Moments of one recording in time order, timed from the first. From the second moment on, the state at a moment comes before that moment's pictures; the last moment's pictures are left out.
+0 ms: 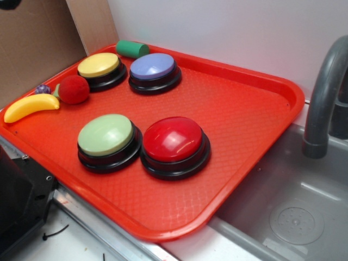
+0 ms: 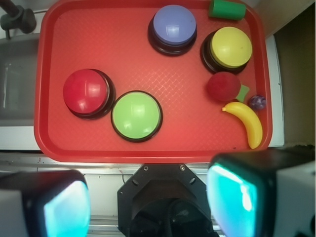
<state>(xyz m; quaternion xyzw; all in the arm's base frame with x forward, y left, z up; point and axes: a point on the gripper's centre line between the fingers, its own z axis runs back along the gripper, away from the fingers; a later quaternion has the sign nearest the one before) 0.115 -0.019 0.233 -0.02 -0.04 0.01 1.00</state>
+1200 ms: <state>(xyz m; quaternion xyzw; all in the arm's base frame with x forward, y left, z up) 0.197 -0.138 0.095 -0.01 -0.08 -0.38 0.92</state>
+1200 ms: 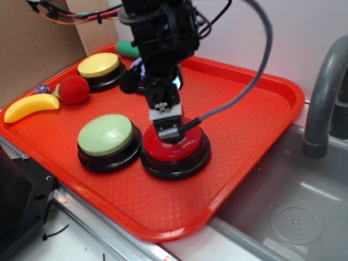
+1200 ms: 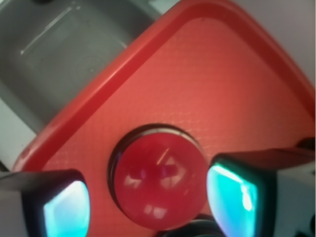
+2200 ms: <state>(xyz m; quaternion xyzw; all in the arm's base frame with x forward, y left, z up) 0.205 -0.133 0.036 -0.03 0.00 -0.40 0.92</state>
